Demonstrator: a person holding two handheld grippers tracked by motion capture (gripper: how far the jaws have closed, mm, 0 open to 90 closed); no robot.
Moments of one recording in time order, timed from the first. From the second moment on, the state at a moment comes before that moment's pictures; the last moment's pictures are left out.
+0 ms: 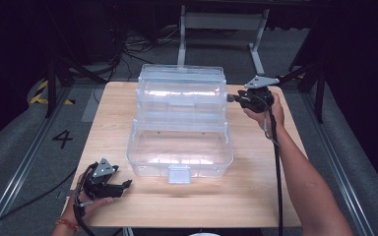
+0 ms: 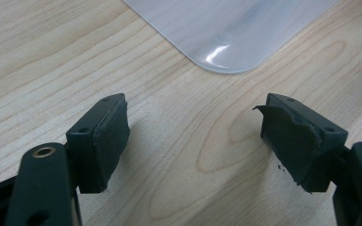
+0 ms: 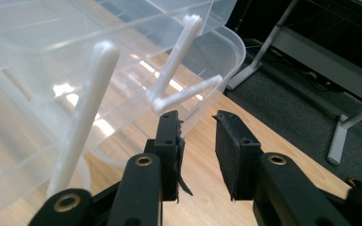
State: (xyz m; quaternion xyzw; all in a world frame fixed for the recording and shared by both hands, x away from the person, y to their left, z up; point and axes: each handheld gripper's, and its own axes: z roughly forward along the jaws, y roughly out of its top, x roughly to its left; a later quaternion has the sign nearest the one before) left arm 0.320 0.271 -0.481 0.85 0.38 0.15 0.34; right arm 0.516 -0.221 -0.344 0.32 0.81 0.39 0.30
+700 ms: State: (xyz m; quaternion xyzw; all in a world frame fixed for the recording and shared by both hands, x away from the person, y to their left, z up) left arm 0.319 0.271 -0.481 0.84 0.38 0.15 0.34; right arm 0.459 -0.251 -0.355 0.31 0.82 0.39 0.29
